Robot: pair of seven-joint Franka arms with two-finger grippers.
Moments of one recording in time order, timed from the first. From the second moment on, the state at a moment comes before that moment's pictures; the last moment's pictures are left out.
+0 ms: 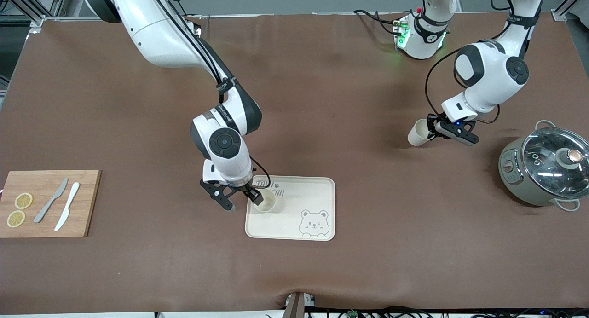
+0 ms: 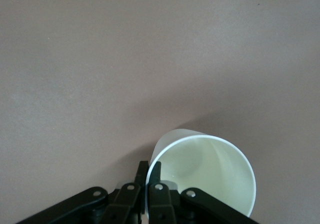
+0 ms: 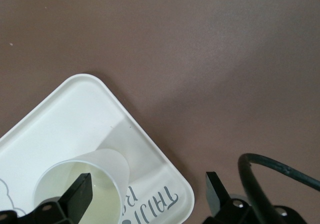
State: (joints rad) left arm 0.43 0.01 -0.52 -2.58 -0.42 2.66 0.71; right arm 0.53 0.76 0.00 -1.39 -0.12 2.22 1.36
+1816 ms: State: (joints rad) left arm 0.57 0.13 -0.52 -2.60 -0.42 2.82 0.91; right arm 0.57 0.83 0.00 -1.37 -0.18 2.29 1.49
